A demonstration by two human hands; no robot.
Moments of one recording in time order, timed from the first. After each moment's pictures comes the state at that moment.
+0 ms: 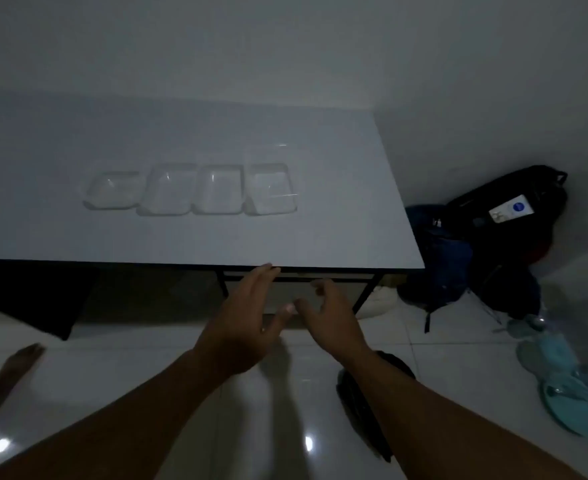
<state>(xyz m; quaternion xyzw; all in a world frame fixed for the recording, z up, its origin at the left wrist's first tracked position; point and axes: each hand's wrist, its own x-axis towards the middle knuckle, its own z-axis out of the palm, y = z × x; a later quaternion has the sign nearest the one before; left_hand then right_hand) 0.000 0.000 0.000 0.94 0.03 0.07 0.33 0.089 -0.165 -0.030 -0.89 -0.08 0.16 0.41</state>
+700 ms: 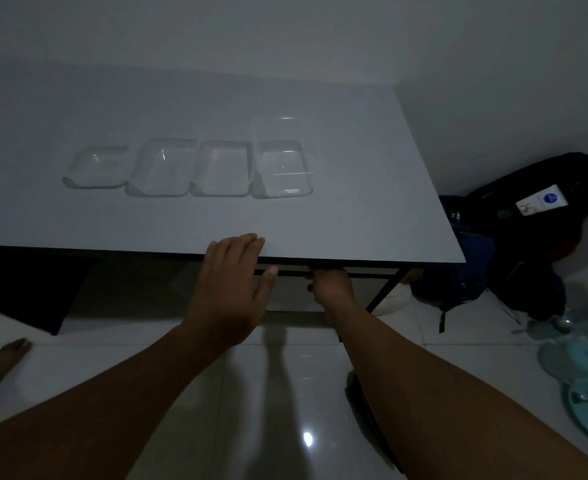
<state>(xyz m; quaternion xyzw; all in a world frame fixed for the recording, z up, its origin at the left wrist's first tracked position) 0.045 0.049 -0.036 0.98 0.07 0.10 0.18 0.174 -0.106 -0.110 -0.84 0.09 0.27 0.45</state>
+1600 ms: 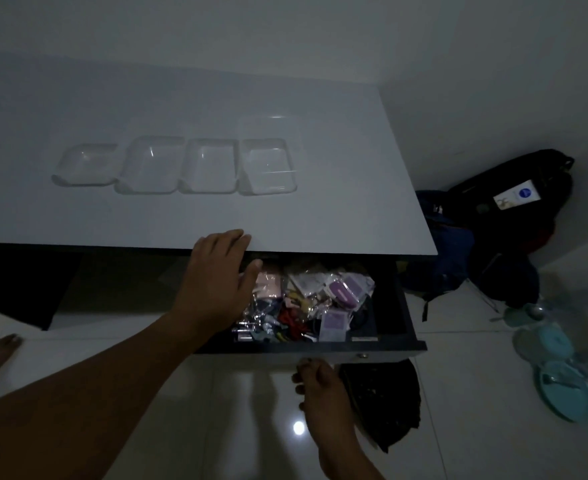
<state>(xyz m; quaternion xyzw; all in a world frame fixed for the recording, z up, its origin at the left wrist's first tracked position) 0.043 0.048 -0.024 0.98 0.07 0.09 0.17 -0.024 -0.178 -0.106 -0.77 0.18 0.26 0.56</state>
